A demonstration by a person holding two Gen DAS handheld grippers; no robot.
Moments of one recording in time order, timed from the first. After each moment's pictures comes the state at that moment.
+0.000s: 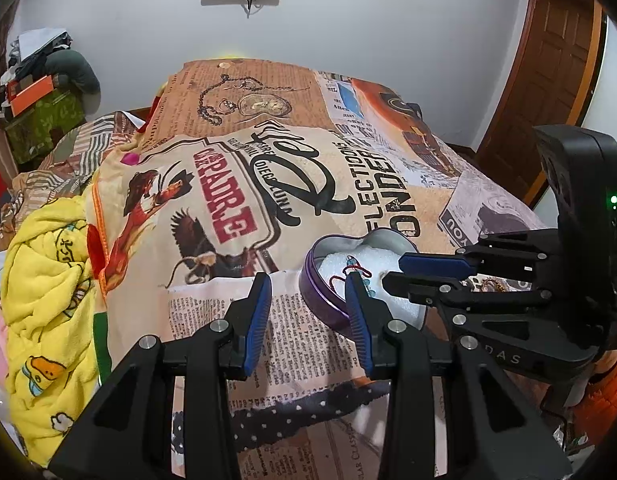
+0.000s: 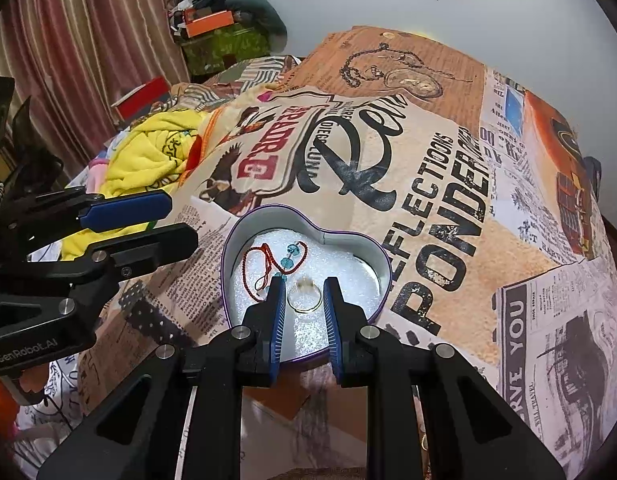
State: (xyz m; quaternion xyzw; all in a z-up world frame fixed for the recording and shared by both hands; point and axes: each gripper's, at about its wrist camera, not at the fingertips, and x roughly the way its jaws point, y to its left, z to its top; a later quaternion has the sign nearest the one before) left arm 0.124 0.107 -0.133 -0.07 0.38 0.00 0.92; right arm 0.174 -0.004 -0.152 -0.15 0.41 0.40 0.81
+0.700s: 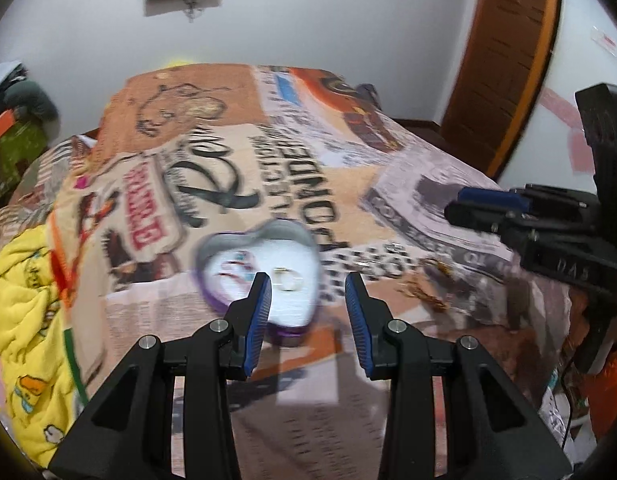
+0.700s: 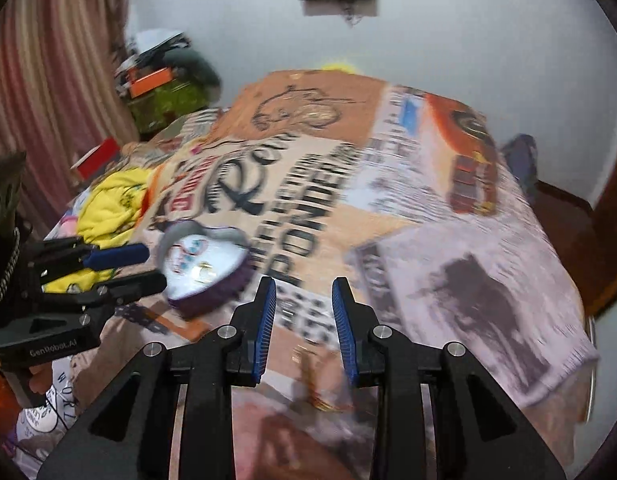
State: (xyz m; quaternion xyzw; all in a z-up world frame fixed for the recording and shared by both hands) left arm 0.127 0.024 -0.127 -0.02 0.40 -0.07 0.91; right arm 0.163 -0.126 -0.111 -0.08 0.37 0.30 0.88
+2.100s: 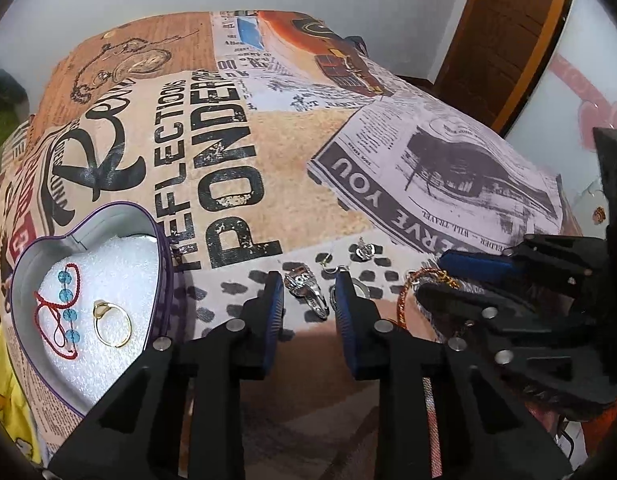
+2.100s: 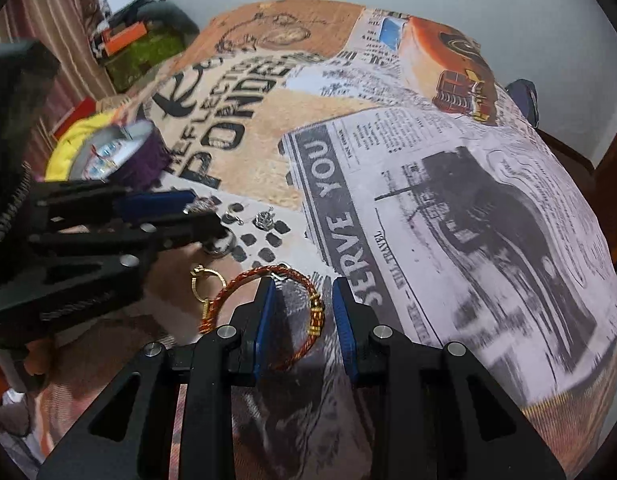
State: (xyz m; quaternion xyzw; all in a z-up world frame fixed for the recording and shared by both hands) left arm 0.212 -0.038 -0.199 -0.02 0.47 -0.09 0.88; right arm 0.194 -0.155 -0.193 -0.11 0.46 0.29 0.83
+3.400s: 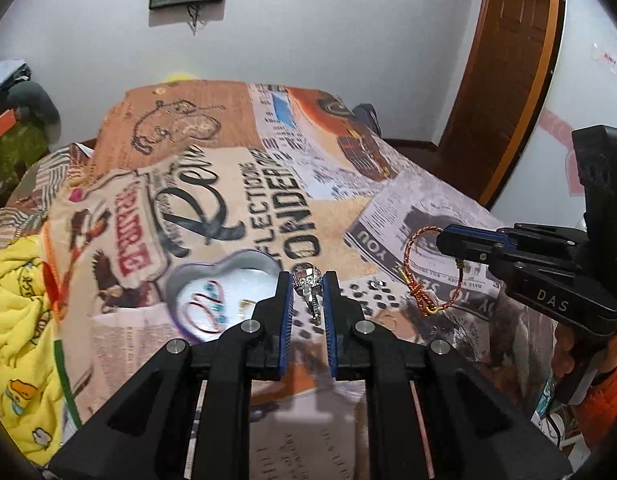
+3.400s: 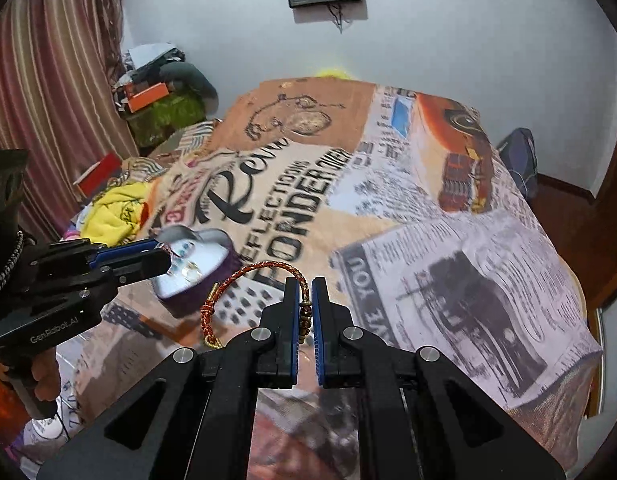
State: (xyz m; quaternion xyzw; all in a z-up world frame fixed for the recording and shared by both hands) left arm 0.134 0.022 -0.105 -0.05 0.36 -0.06 0.93; right arm 0.171 -0.135 -0.106 -0.05 0.36 0.32 0.88
